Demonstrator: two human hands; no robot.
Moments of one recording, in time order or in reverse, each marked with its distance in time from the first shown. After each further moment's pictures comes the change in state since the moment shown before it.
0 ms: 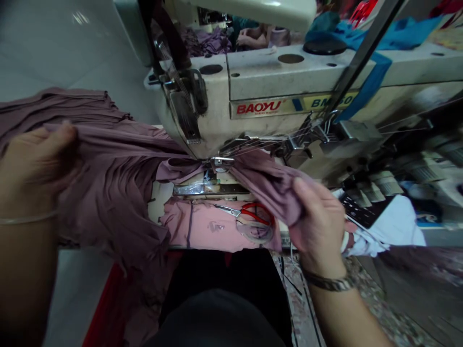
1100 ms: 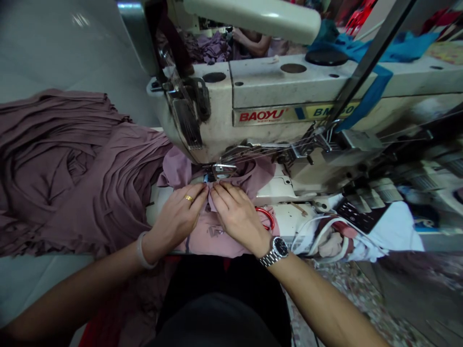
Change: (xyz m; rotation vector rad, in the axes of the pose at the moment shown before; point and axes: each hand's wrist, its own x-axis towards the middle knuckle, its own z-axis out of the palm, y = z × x) left_hand -0.017 0.091 0.150 0.489 -0.059 0.250; right_hand -0.004 0.054 0.056 -1.128 -0.706 -0.942
